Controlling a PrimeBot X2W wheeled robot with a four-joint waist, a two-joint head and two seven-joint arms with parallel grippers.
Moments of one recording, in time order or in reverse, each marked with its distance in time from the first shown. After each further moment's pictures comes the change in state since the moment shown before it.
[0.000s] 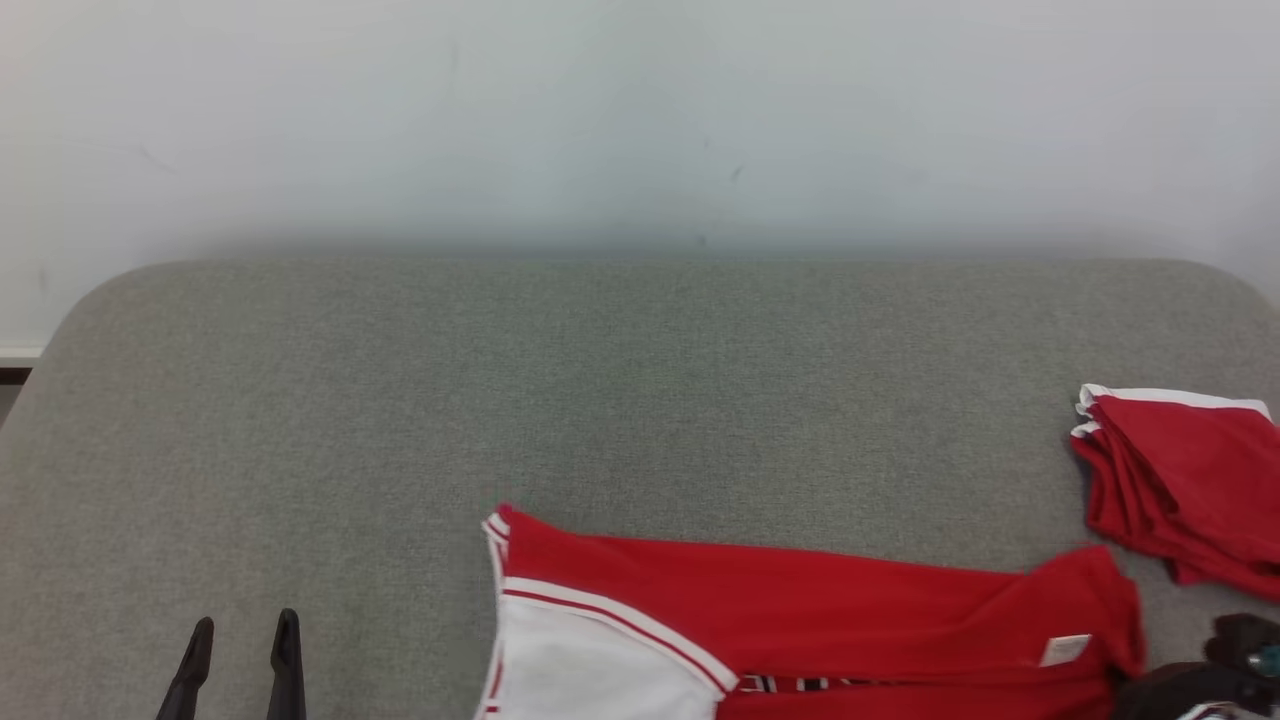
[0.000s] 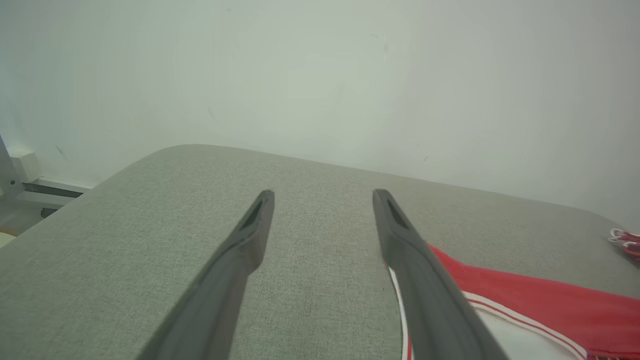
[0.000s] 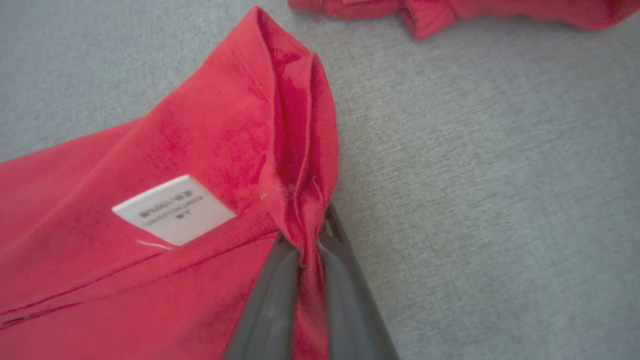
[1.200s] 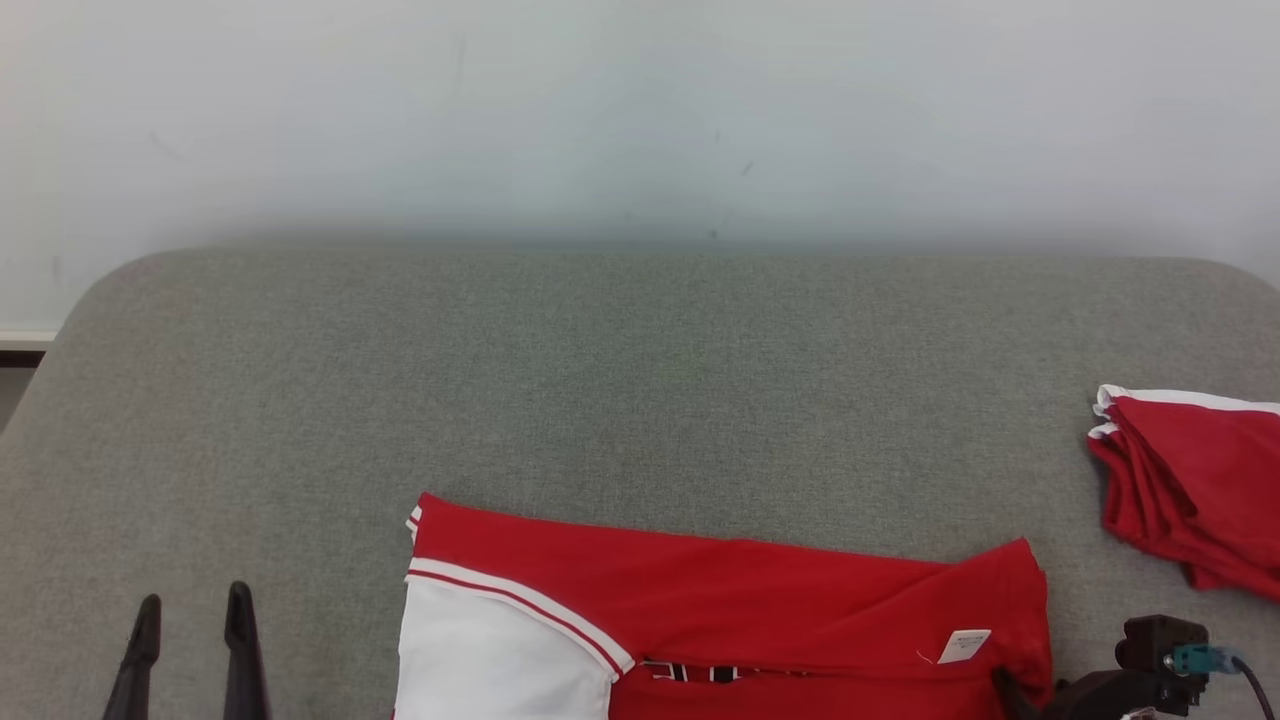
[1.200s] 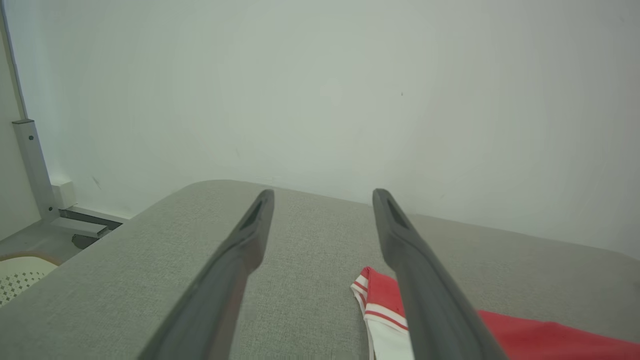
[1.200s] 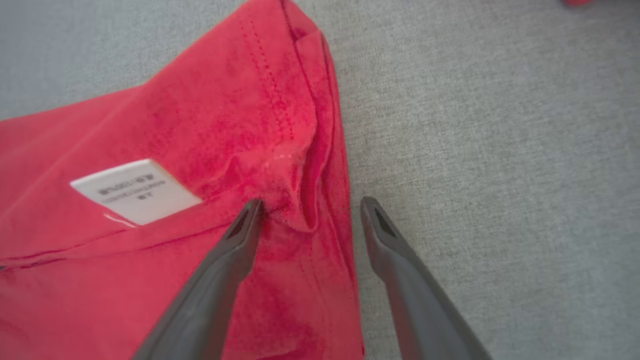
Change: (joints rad) left arm -0.002 -0.044 0.082 -0.072 0.034 -0.002 -0.031; right arm 0.075 -0.005 0.178 -0.122 0.116 -0.001 0.057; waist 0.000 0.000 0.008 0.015
